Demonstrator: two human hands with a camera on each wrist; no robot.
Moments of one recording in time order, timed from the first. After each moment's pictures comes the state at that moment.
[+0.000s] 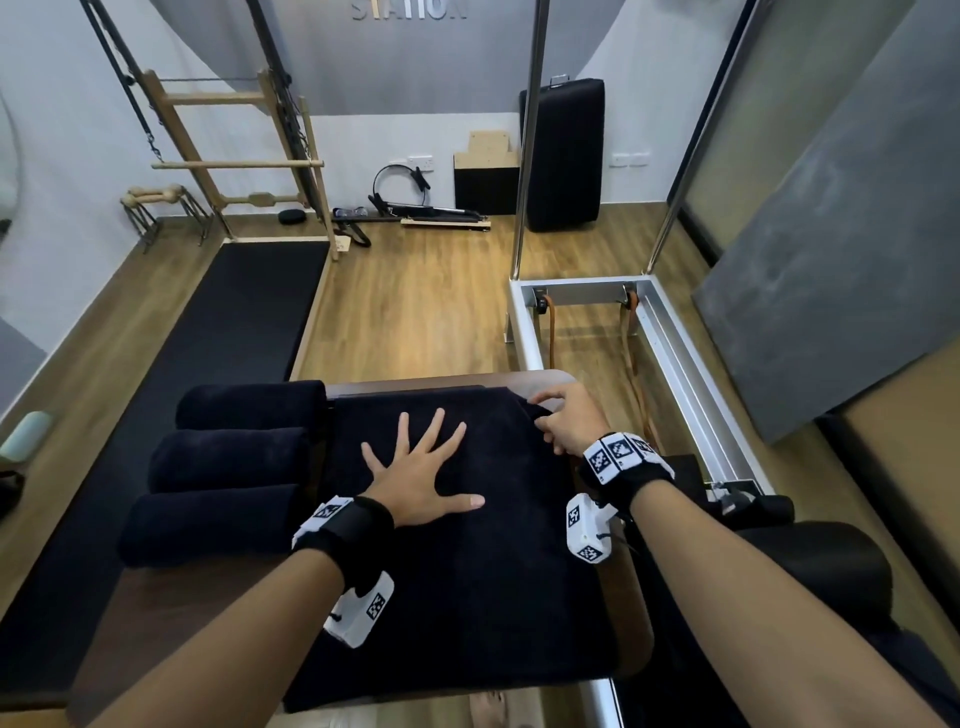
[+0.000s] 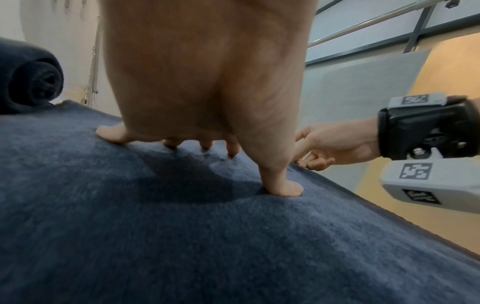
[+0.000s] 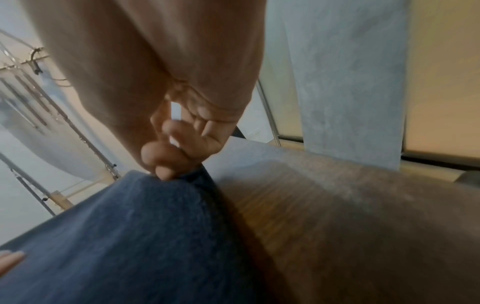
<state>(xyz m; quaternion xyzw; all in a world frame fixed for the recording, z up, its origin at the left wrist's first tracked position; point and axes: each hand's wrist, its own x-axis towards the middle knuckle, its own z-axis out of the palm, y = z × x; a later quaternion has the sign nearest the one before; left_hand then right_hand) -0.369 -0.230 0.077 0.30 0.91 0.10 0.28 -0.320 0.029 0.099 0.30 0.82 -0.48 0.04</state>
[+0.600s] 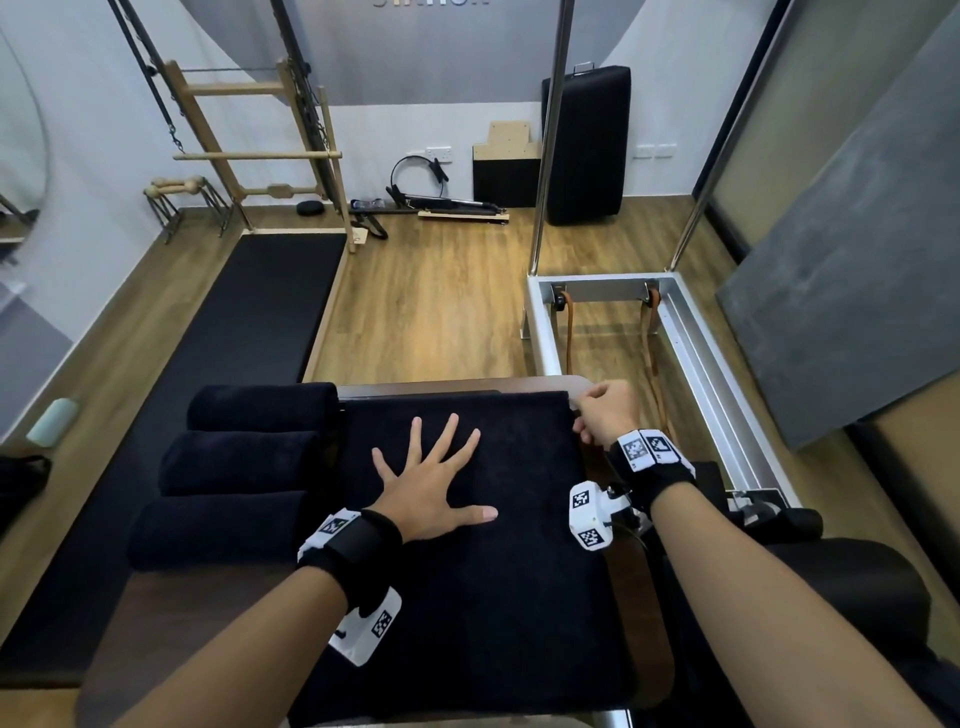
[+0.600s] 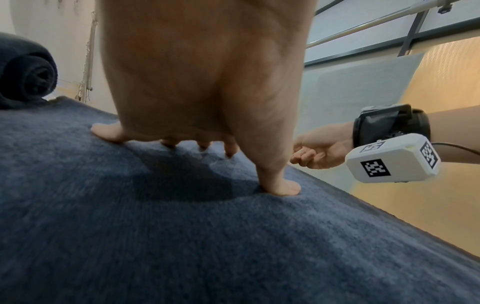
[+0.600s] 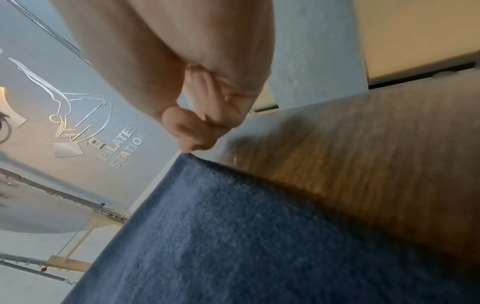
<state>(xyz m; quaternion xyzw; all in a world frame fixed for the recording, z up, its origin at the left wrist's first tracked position) -0.366 -0.231 0.077 0.30 0.90 0.10 0.29 -0.346 0.056 0.081 0.43 0.75 -0.50 -0.04</state>
